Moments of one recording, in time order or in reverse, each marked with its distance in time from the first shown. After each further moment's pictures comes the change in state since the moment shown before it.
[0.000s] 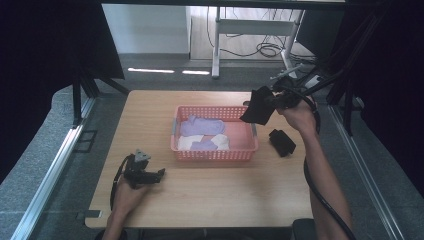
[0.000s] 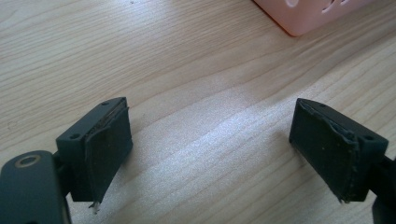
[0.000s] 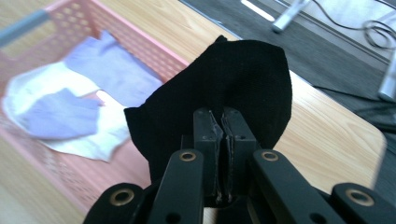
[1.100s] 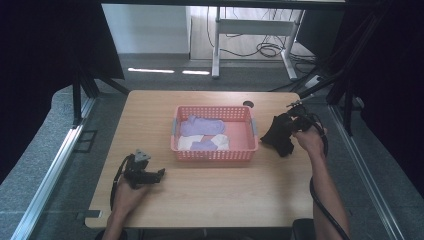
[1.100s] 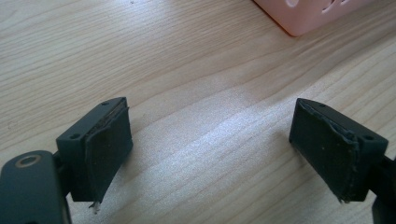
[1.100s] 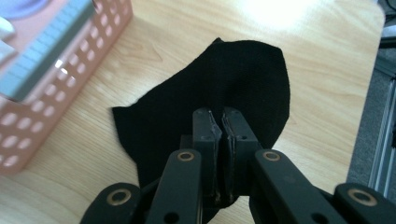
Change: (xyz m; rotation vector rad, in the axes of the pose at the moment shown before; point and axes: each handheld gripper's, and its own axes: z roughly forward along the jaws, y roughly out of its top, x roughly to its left) left arm 0.000 0.000 0.000 0.005 0.000 0.000; right arm -0.045 -0.105 0.066 0.182 -0.104 0.153
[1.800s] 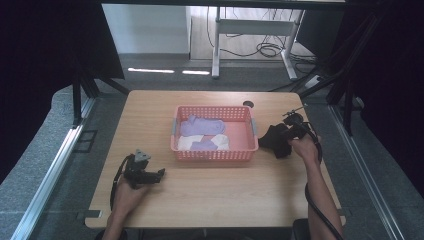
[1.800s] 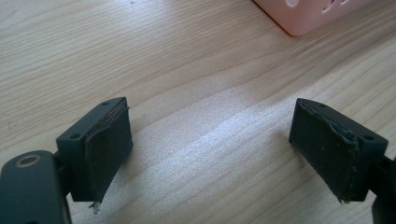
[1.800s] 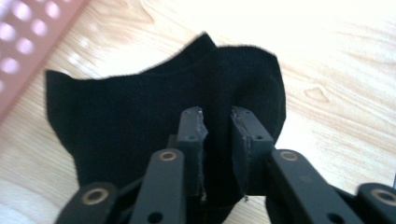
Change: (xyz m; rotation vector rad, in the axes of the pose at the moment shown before) left arm 0.000 0.000 0.000 -0.002 -0.001 0.001; right arm 0.001 -0.020 0.035 0.043 0.016 0.025
